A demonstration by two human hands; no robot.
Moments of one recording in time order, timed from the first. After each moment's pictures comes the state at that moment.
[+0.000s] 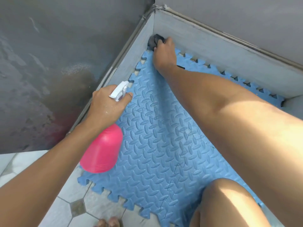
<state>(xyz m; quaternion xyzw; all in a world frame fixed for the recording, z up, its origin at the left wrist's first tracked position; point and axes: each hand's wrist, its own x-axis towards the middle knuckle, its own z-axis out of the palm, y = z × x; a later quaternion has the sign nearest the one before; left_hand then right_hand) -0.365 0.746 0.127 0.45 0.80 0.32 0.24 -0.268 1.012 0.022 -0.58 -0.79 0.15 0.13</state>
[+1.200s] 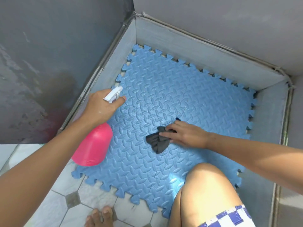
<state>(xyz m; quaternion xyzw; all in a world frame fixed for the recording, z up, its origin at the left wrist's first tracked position) -0.351 0.742 0.127 0.48 0.79 0.27 0.28 -0.008 0.806 0.029 -0.07 -0.98 0.16 0.02</state>
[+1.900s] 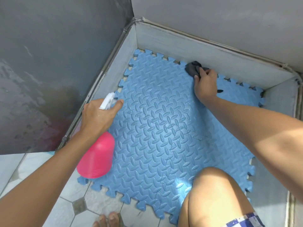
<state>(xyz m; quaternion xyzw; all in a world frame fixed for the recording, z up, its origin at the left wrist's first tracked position) -0.345 0.731 0.138 0.38 0.86 0.25 0.23 -0.037 0.964 0.021 -0.66 -0.73 0.12 0.17</state>
